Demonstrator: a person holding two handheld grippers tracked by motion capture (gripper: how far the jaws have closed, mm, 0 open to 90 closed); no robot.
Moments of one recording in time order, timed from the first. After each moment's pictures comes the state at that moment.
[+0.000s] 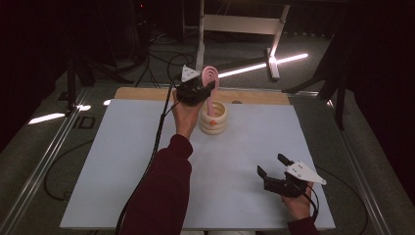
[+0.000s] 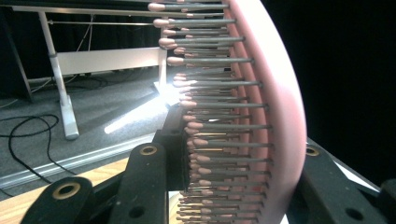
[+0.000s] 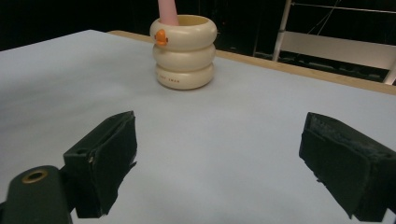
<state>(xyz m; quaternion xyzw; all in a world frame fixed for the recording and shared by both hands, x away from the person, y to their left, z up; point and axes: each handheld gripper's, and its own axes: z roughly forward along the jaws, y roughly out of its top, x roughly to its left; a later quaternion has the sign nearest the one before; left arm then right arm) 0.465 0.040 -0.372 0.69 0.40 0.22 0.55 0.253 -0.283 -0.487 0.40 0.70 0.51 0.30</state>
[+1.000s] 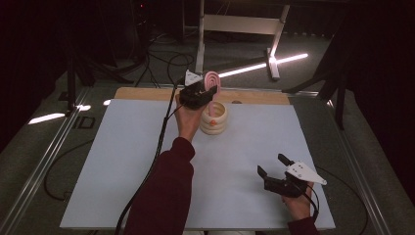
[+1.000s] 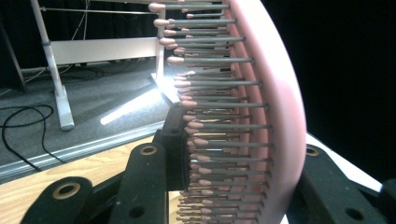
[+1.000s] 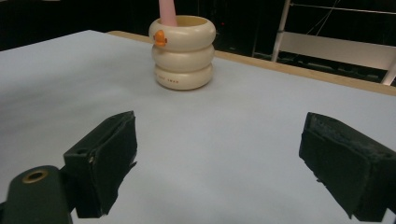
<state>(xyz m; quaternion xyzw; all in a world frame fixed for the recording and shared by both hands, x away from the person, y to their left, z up) 0.466 0.033 -0.387 0.70 0.41 0.21 0.54 0.253 -0.284 -0.487 0.40 0.70 0.51 0.30</state>
